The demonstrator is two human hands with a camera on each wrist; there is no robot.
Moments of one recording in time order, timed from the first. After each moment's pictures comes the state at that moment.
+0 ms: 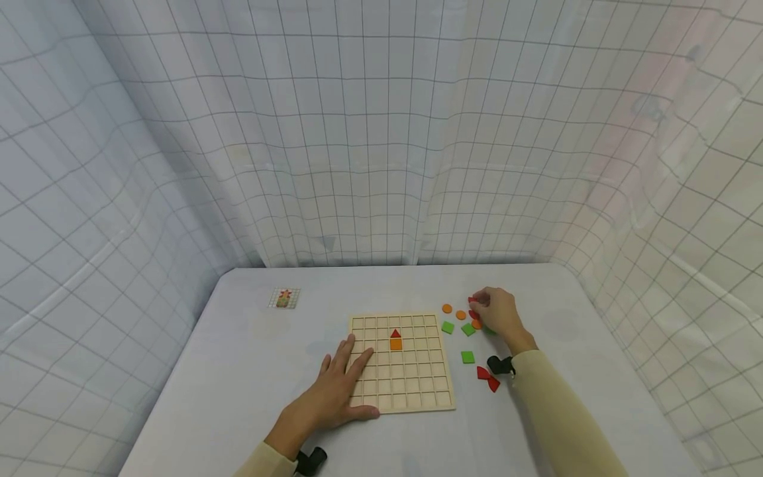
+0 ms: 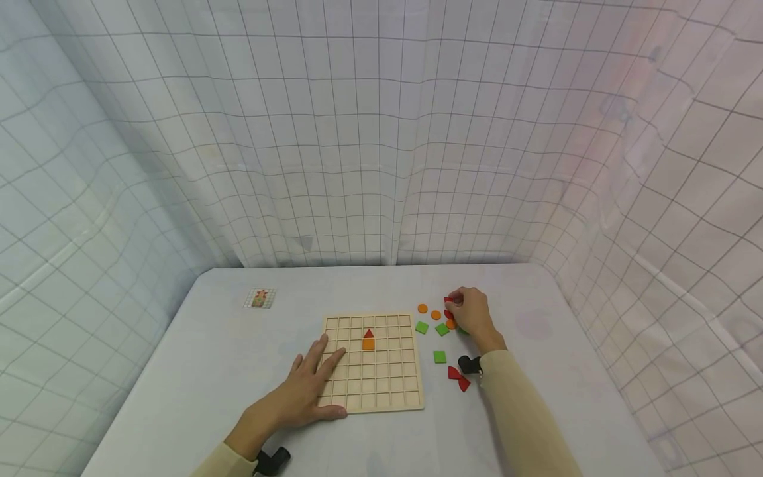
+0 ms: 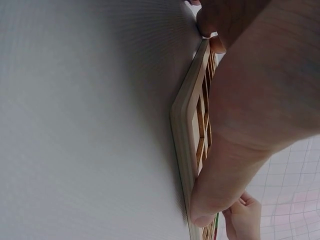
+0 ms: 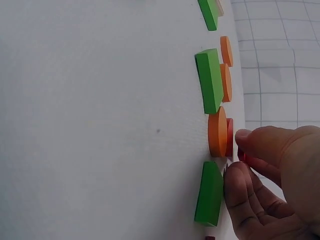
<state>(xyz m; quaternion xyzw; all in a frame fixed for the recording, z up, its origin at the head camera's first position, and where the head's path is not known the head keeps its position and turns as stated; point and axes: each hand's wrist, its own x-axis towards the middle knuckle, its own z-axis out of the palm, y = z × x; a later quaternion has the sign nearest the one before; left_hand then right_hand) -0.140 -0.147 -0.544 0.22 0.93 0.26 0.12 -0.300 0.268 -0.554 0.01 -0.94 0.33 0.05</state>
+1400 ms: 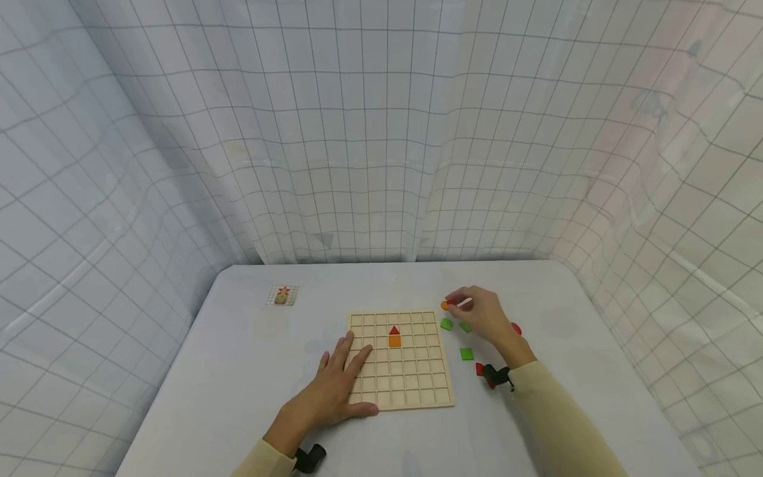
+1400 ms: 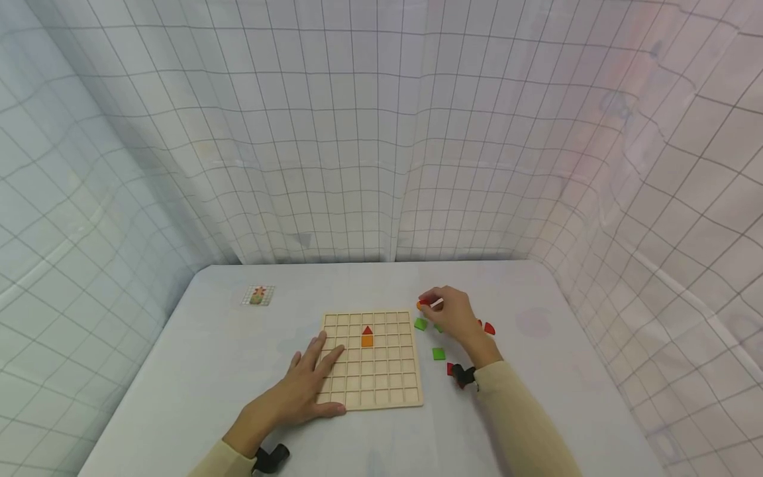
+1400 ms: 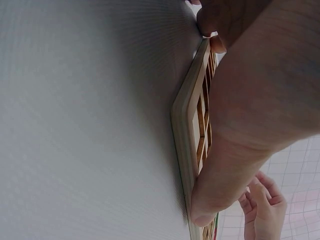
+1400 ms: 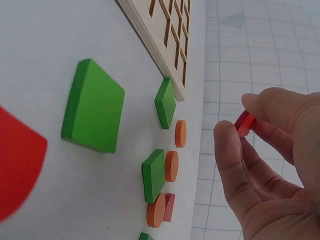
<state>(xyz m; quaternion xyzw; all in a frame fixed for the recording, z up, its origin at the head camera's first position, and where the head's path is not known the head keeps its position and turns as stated) -0.145 -0.147 -0.552 0.21 0.94 0.26 0.12 -0.269 0.233 -0.525 0.13 -0.92 0.37 0.05</state>
